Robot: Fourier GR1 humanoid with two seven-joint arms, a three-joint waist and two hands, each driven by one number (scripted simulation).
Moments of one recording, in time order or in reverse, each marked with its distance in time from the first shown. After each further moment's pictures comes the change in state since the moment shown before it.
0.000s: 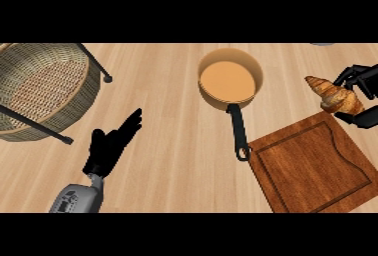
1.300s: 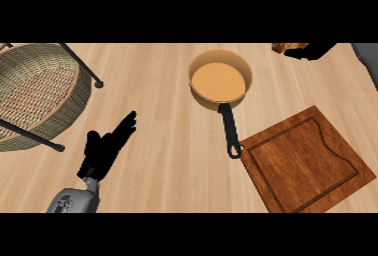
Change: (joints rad) left arm 0.031 0.001 0.027 -0.016 -0.011 0.006 0.017; right arm -0.531 0.119 0.192 0.115 0.257 -0.155 0.027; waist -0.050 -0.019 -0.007
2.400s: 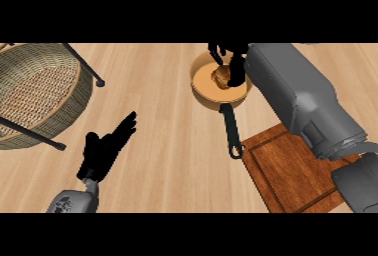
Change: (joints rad) left arm 0.010 -0.005 0.004 -0.015 -0.004 -0.014 0.001; right arm -0.151 0.350 0.321 0.205 0.434 -0.156 0.374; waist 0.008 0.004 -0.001
